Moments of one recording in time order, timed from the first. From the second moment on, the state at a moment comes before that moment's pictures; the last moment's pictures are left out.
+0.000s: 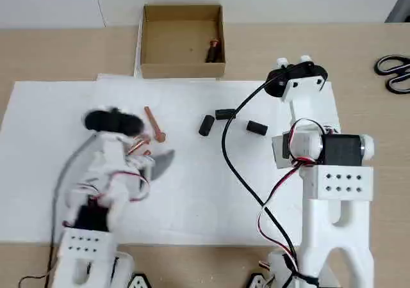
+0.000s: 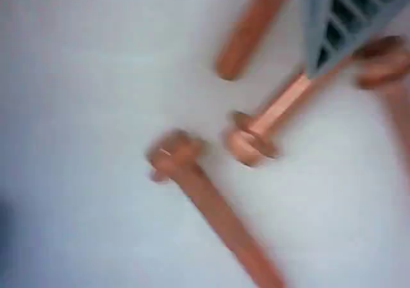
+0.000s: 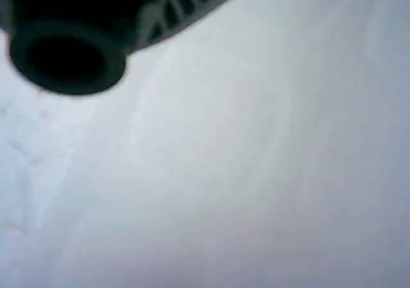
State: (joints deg) left arm -1.0 -64.0 69.5 46.4 3.2; right arm -1.7 -33.6 19.5 87.7 11.0
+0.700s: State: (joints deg) left arm -7.5 -3.5 -11.6 97.5 -4.2; right arm -1.4 -33.7 19.5 87.6 11.0
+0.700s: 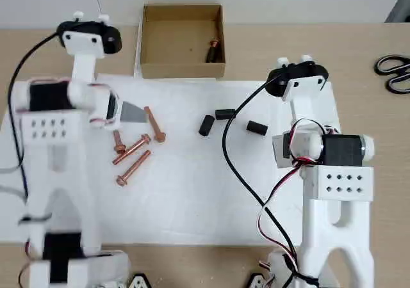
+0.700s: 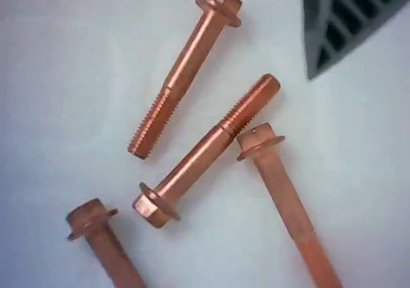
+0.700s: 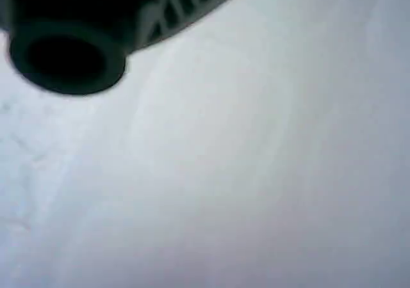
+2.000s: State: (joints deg) left arm -4.0 23.4 -10.9 85.1 -35.7; right arm -1.4 -33.7 23.6 87.6 11.0
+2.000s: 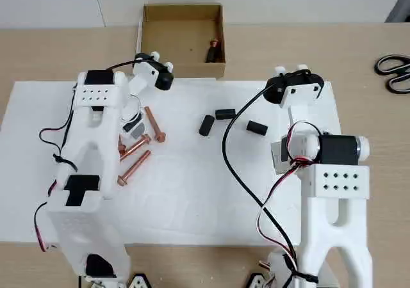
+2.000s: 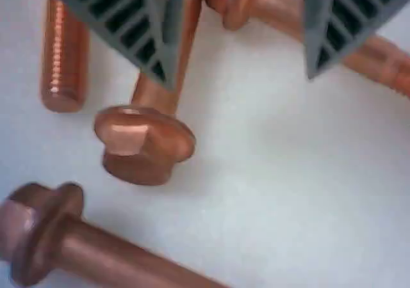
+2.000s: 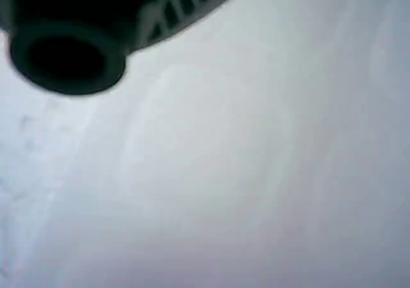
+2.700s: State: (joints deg) left arm -2.0 29.0 -10.4 86.5 -38.9; right arm -1.4 -33.7 23.6 86.6 11.0
